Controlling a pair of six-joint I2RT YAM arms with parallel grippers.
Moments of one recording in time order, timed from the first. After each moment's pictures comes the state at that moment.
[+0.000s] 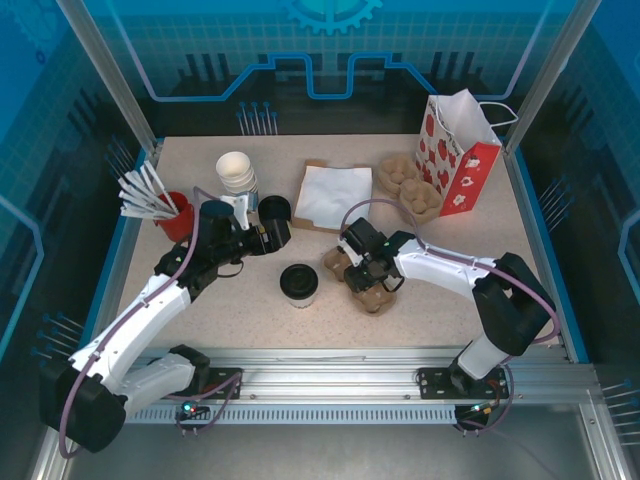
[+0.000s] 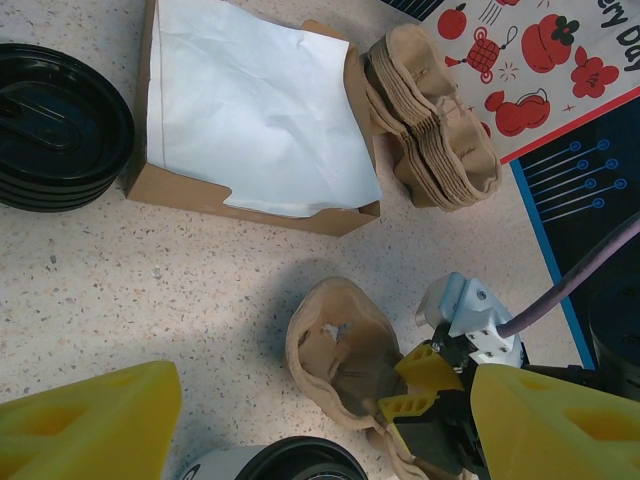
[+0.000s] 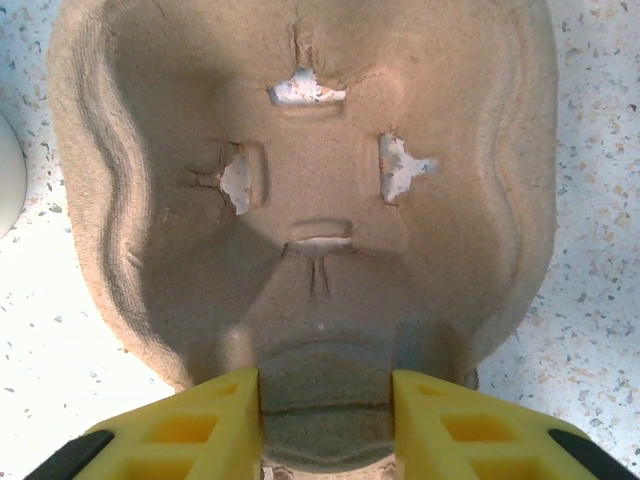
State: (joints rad) left arm -0.37 1.02 0.80 -0.33 0.26 -0.61; right arm 0.73 1.60 0.99 -0.64 0.01 0.15
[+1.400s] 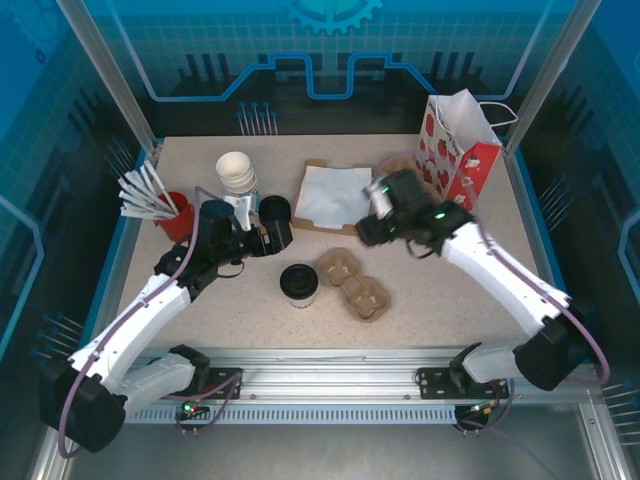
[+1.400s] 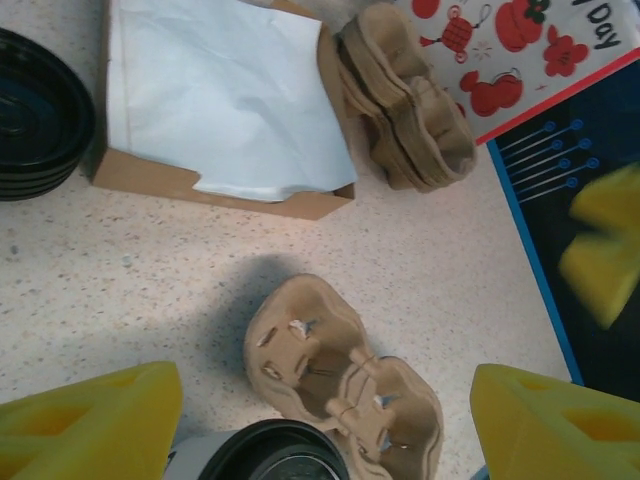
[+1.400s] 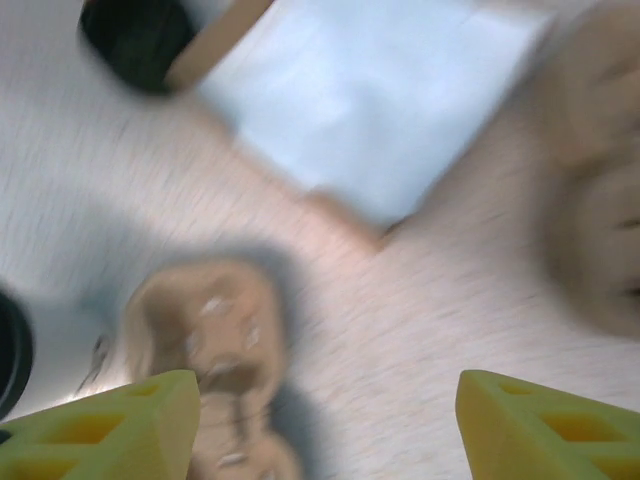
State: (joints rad) left arm -0.39 1.02 0.82 -0.34 0.32 -0.61; right arm 0.52 1.33 1.32 -0.81 0.07 0.07
